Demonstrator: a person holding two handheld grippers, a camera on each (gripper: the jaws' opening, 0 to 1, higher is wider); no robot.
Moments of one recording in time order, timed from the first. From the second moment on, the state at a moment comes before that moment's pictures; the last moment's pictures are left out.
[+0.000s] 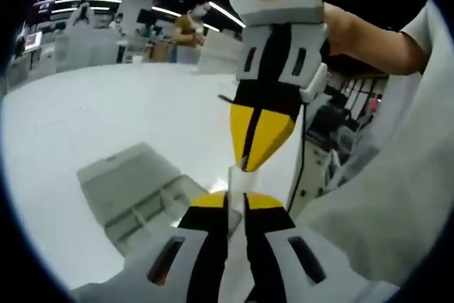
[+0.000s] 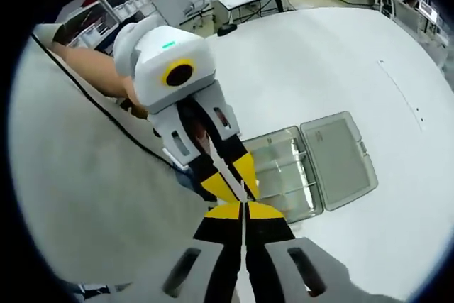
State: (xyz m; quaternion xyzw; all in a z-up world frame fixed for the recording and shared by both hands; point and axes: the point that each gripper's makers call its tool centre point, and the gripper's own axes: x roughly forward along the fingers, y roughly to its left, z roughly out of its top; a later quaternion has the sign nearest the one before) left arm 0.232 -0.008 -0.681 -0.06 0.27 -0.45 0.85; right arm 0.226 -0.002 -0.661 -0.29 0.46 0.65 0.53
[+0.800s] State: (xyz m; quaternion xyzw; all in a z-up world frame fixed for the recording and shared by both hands) left arm 0.236 0.008 -0.679 -0.06 0.27 -0.41 0.87; right arm 0.246 -0.008 -0.675 -0.33 0.45 0.63 0.54
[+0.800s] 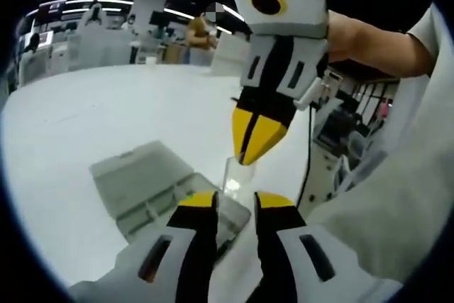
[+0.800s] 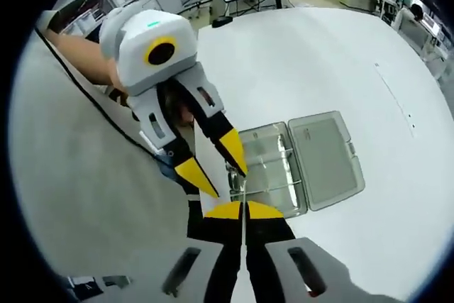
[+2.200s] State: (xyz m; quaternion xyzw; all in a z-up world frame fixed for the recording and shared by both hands) left arm 0.242 0.025 -0.694 -0.01 0.28 -0.37 0.89; right arm 0.262 -0.017 -0.715 -0.42 0.42 0.61 0.52
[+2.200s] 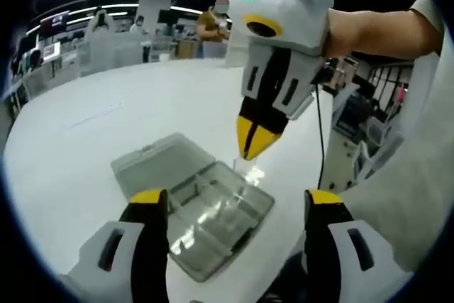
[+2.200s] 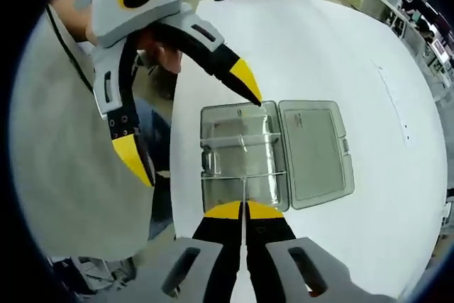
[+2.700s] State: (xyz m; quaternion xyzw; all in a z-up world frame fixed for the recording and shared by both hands) left arm 0.244 0.025 -0.701 -0.02 0.30 -0.36 0.88; right arm 0.262 -0.014 -0.723 -0.42 0.42 0.62 0.52
